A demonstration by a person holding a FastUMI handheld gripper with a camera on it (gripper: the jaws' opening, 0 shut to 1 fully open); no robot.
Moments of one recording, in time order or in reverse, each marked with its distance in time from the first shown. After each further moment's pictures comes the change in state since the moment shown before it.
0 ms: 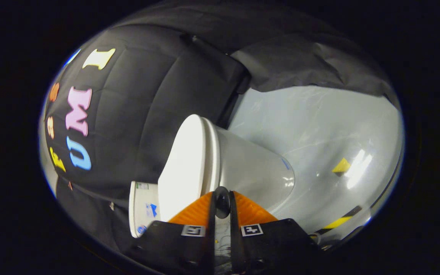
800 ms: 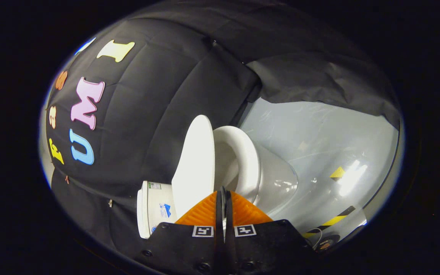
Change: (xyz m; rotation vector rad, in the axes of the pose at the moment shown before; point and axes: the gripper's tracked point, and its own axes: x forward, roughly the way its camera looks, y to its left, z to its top) arm -0.057 0.099 0.000 -0.218 -0.028 -0.047
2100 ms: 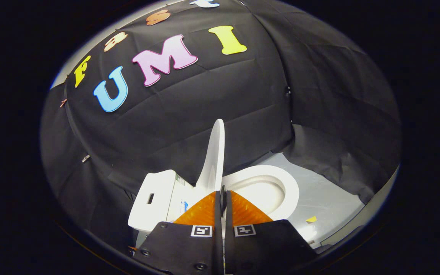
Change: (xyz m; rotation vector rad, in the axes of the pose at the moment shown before) arm -0.092 0.270 -0.056 -0.566 -0.230 -0.074
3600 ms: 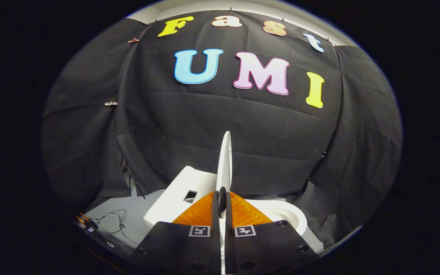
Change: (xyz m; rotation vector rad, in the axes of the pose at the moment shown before) arm -0.015 0.265 -0.082 -0.528 -0.175 0.051
